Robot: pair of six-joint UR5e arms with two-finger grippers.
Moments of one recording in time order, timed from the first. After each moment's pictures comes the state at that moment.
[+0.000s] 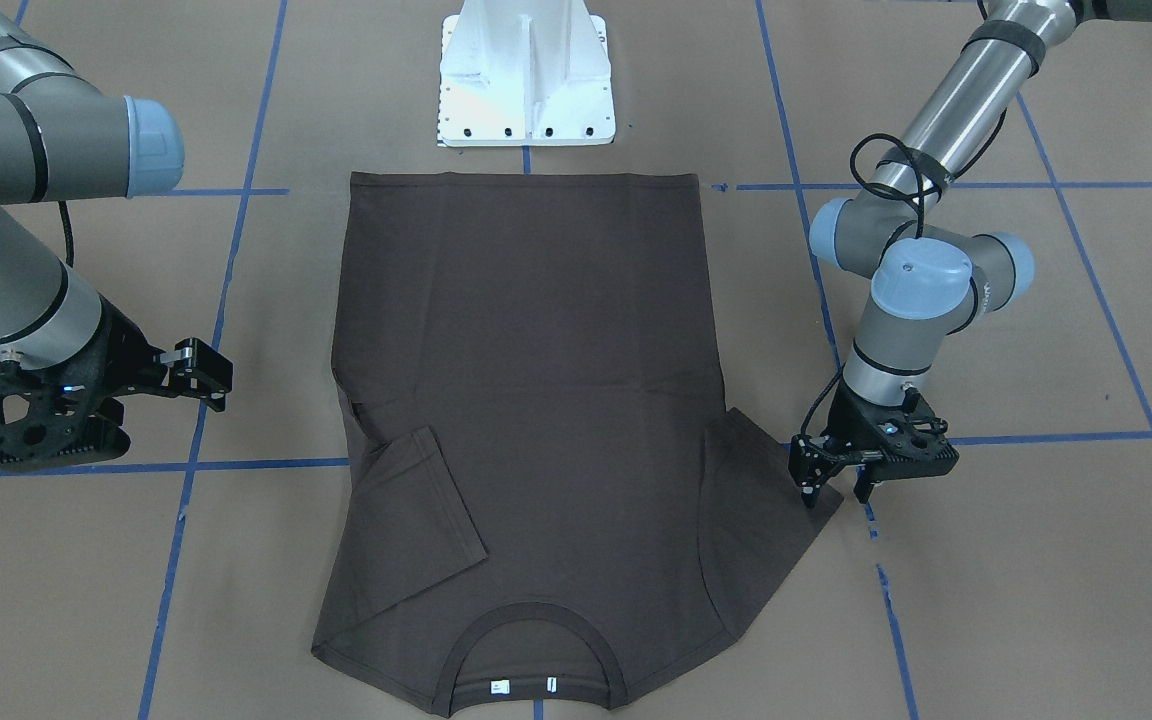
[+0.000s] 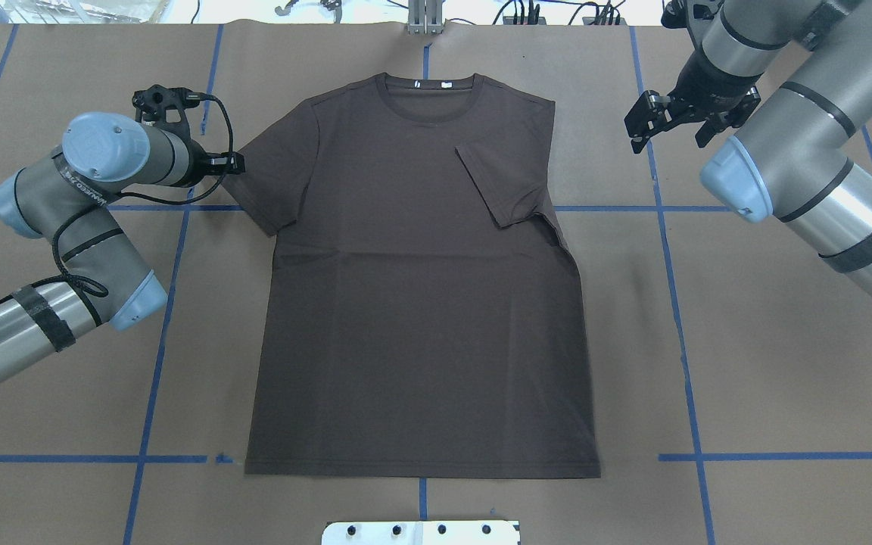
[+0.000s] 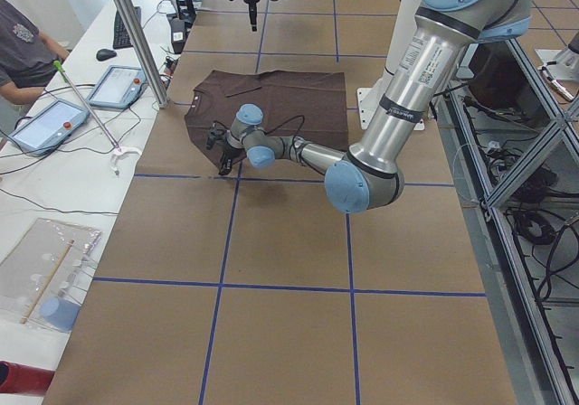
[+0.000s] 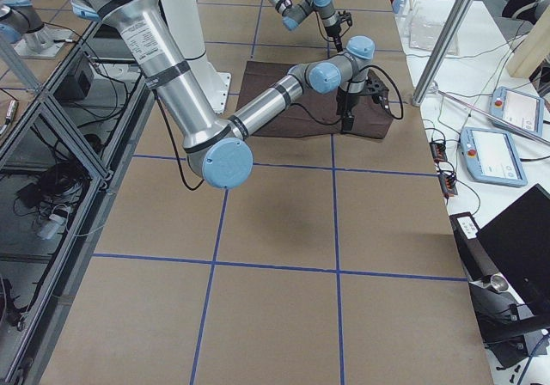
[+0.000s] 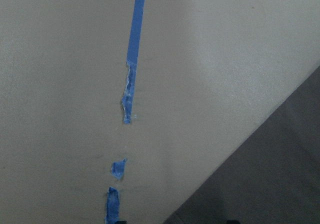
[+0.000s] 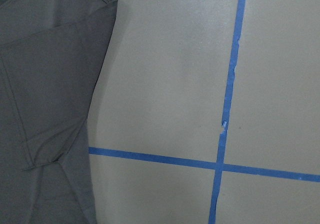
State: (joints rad) left arm -0.79 -2.07 -1.24 -2.31 -1.71 -1.12; right arm 1.01 -1.02 1.64 -1.70 2.22 0.62
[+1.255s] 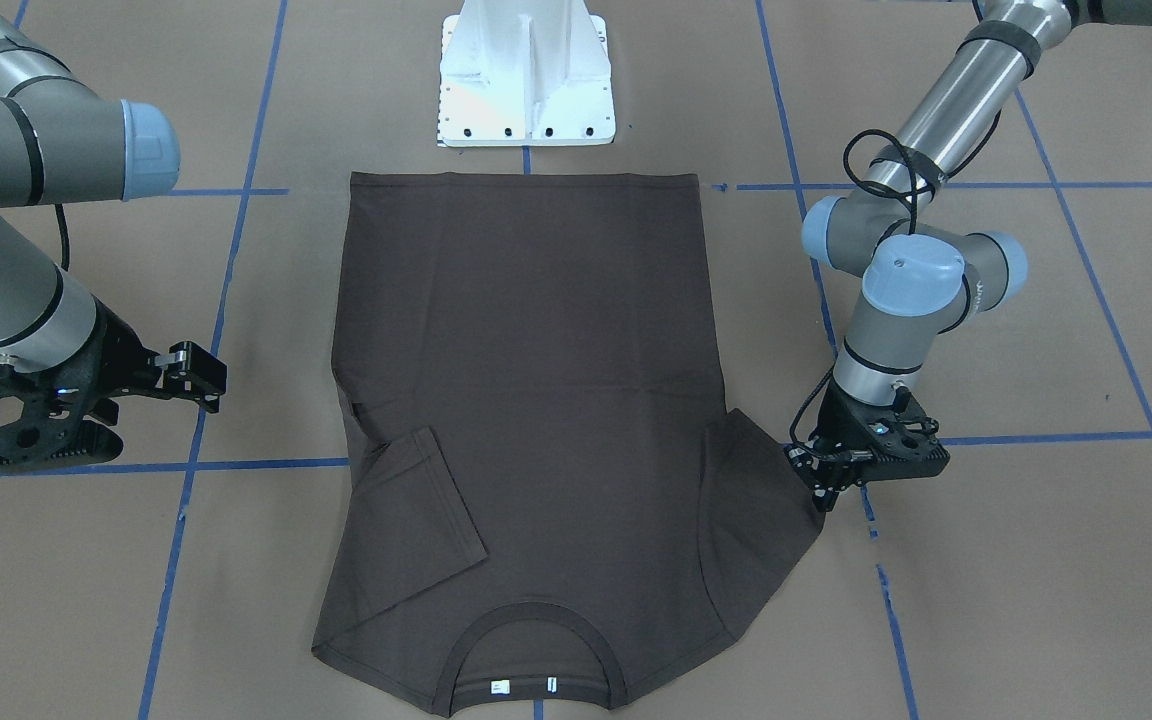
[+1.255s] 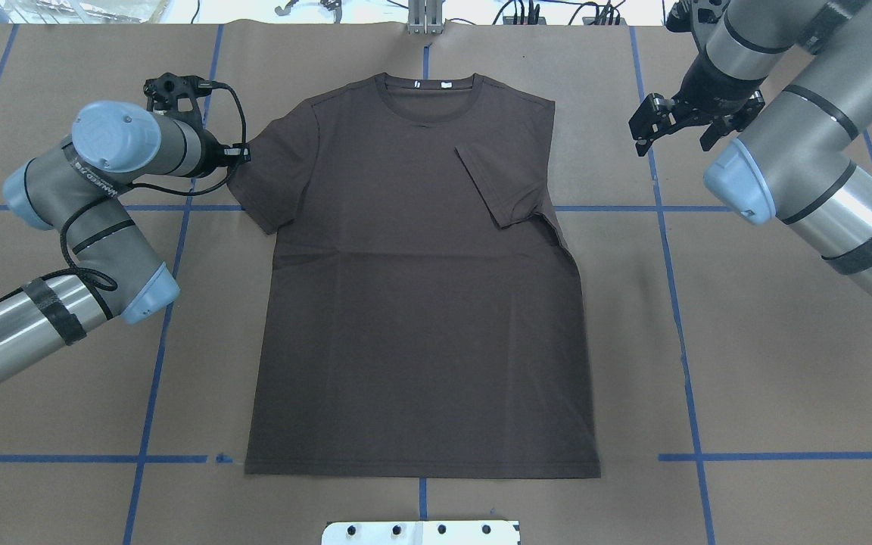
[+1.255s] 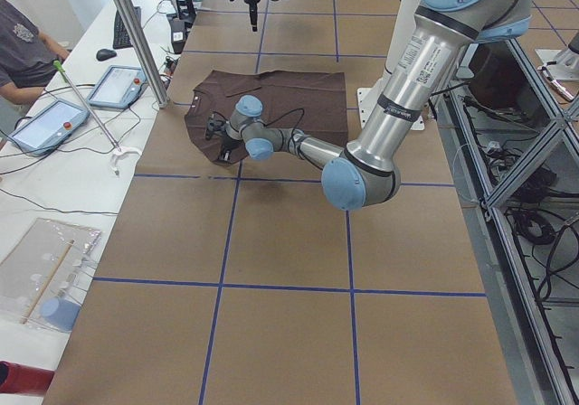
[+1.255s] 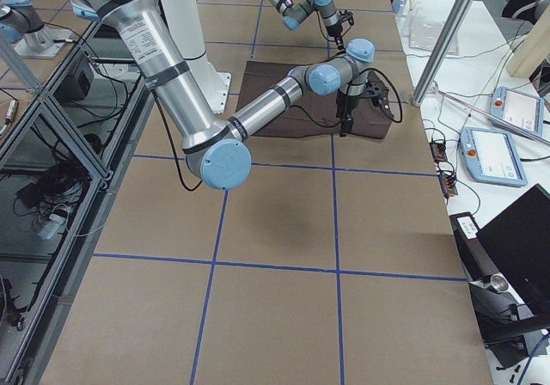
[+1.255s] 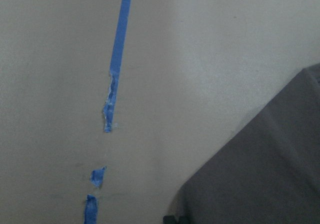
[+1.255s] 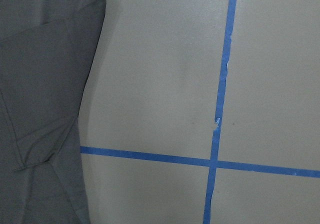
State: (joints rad) left arm -0.79 -2.11 -1.29 -2.26 -1.70 -1.12; right arm 1.02 -1.03 1.64 -1.70 2.22 0.62
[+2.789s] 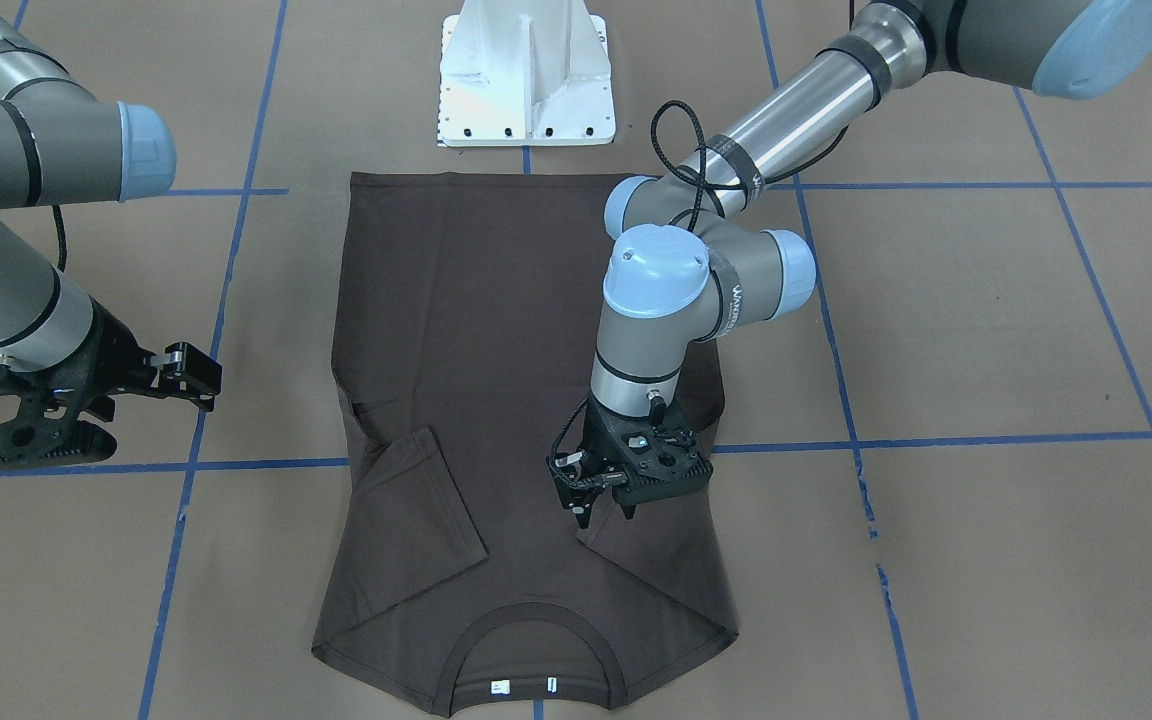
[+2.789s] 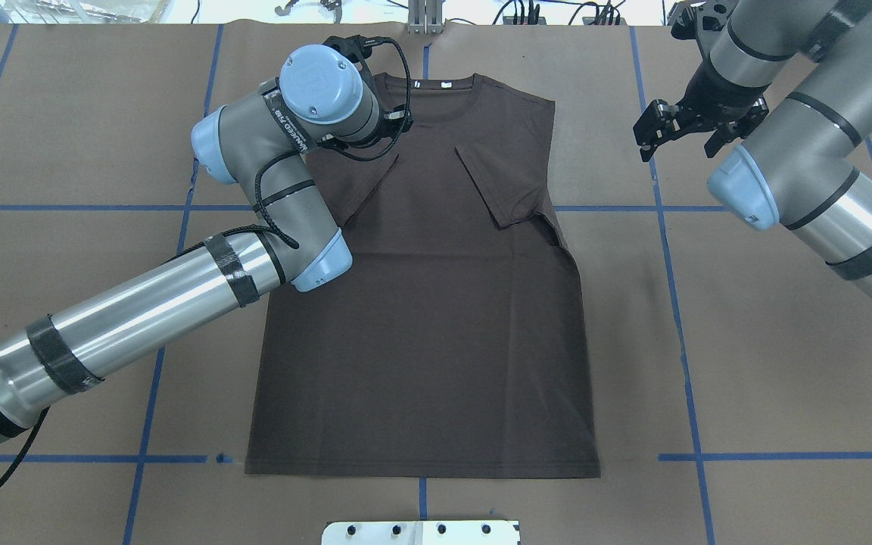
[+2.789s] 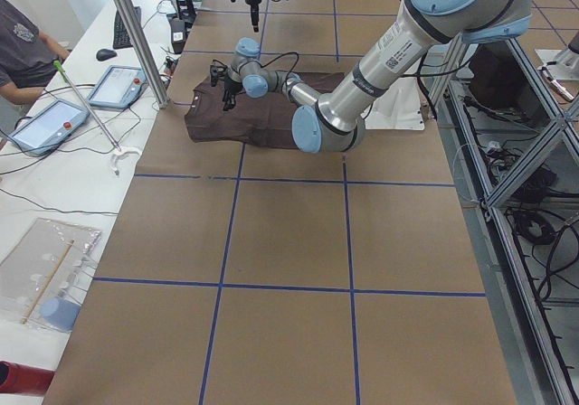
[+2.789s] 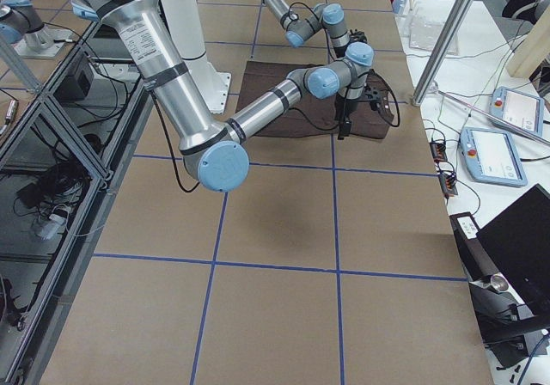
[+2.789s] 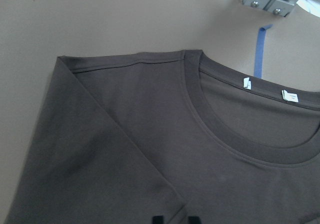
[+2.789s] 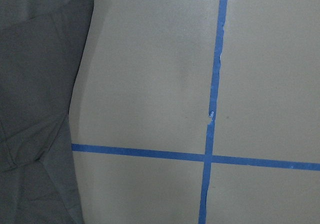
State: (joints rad) left arm -0.70 -2.51 -1.09 -2.10 -1.69 -1.37; right arm 1.01 -1.05 1.65 -1.70 2.22 0.64
